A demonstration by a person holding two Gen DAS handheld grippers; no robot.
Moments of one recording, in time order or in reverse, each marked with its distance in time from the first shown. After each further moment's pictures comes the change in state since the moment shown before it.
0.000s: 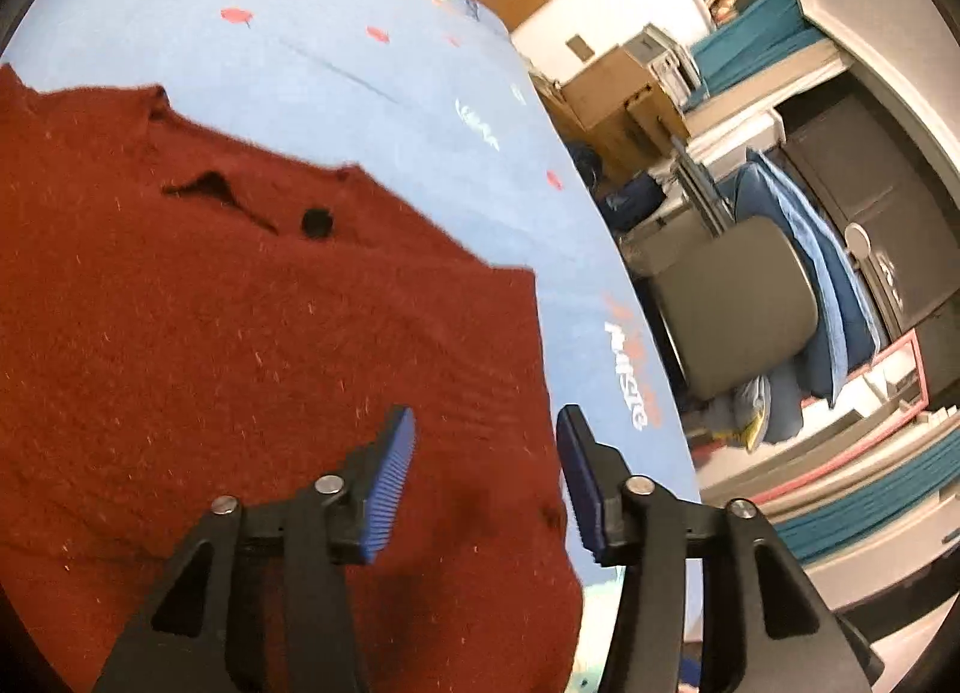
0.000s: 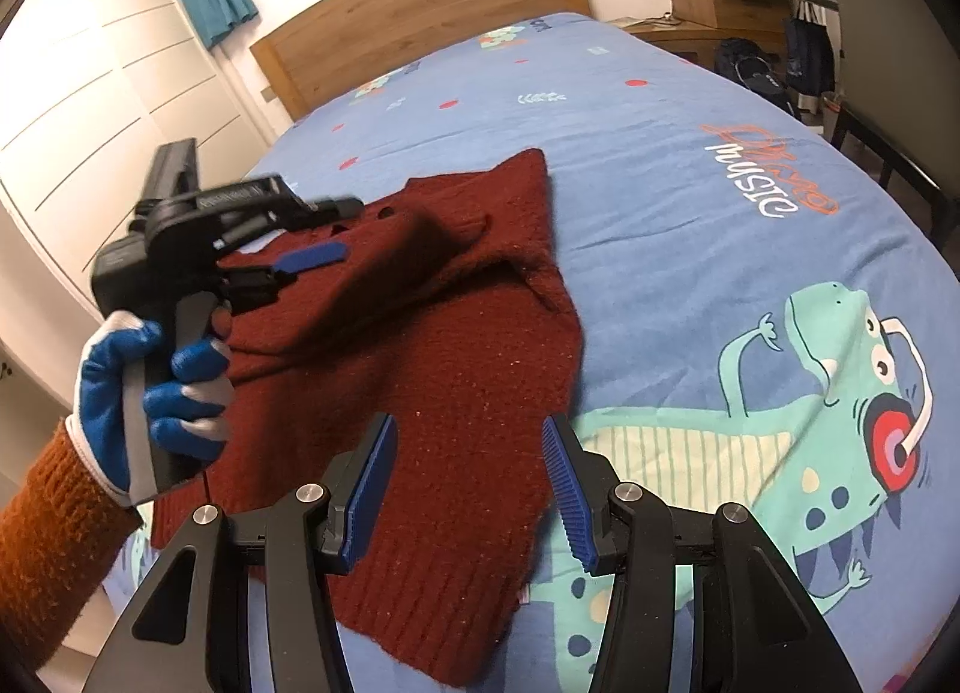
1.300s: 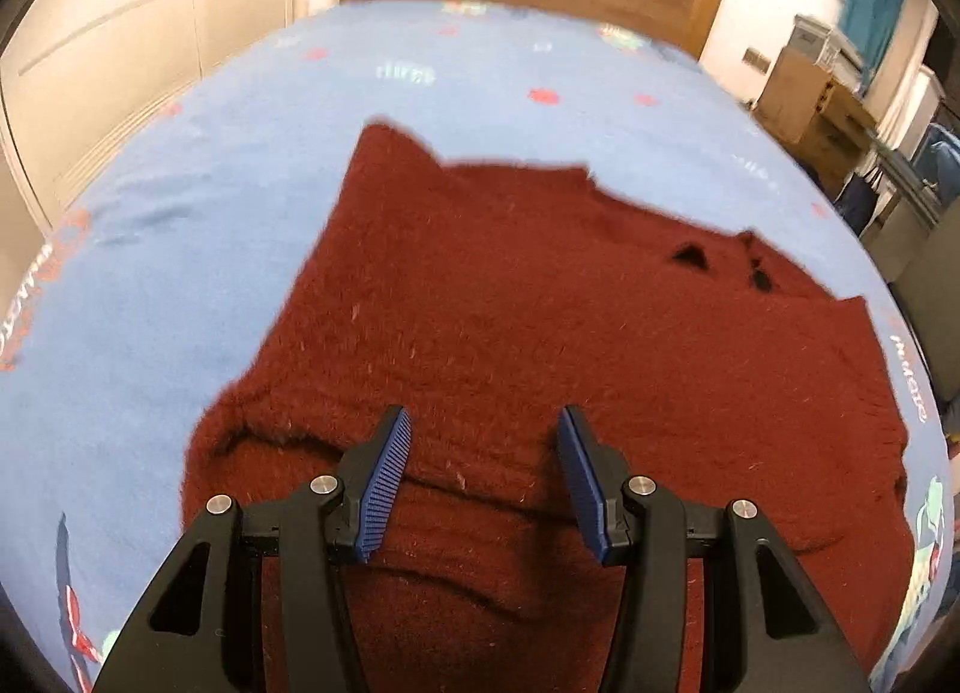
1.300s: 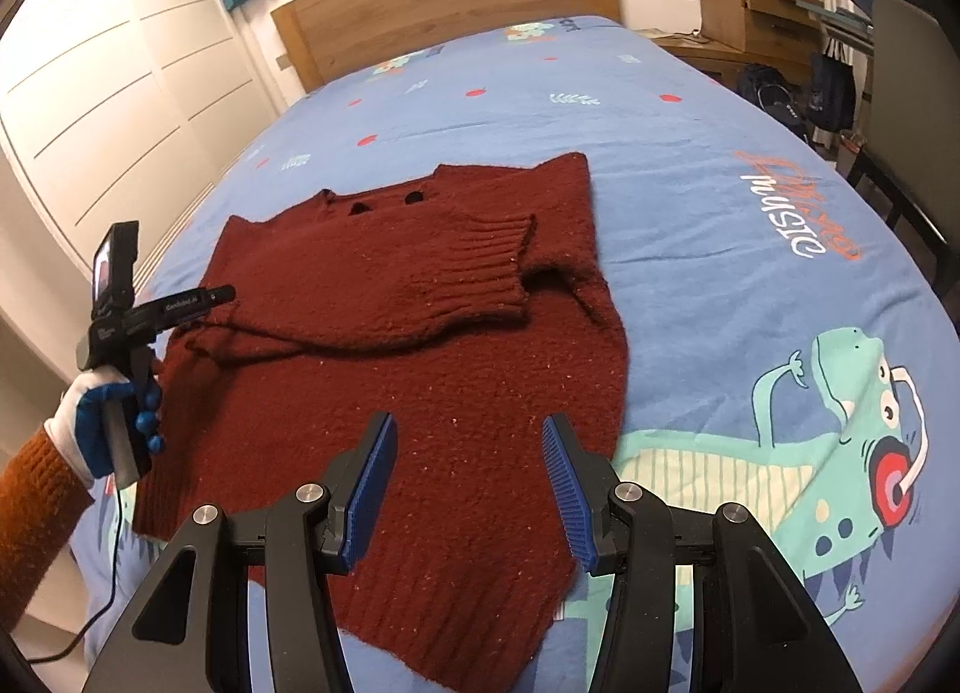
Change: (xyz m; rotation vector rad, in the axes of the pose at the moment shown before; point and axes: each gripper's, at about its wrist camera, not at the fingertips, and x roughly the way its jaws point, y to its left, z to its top) left arm -0.050 0.139 -0.025 0.106 -0.101 0.625; right arm 0.017 0.040 0.010 -0.109 0.027 -0.043
